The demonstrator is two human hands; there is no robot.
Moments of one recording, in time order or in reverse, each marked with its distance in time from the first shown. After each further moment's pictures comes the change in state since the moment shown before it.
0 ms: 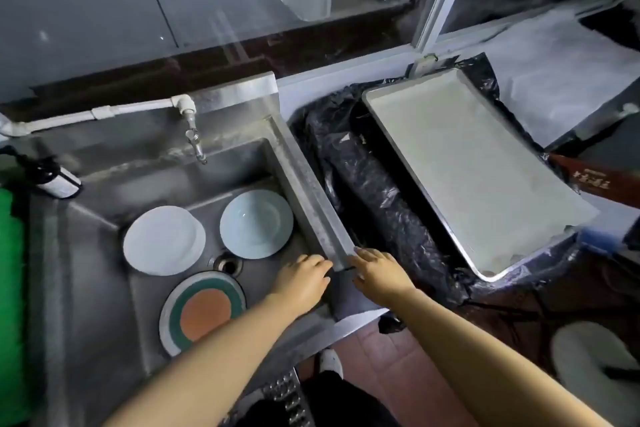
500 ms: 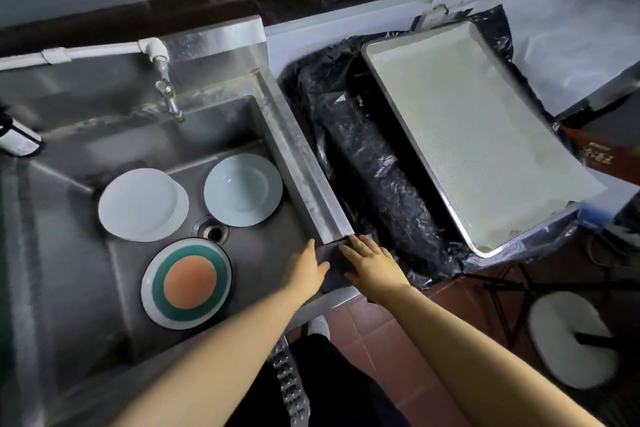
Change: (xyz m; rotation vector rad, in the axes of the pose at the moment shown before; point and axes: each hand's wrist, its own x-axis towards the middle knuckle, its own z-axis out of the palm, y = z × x) left_hand 0.025 0.025 0.069 -0.608 -0.130 -0.505; right_hand -0.015 0.014 0.049 -0.003 -0.157 0.065
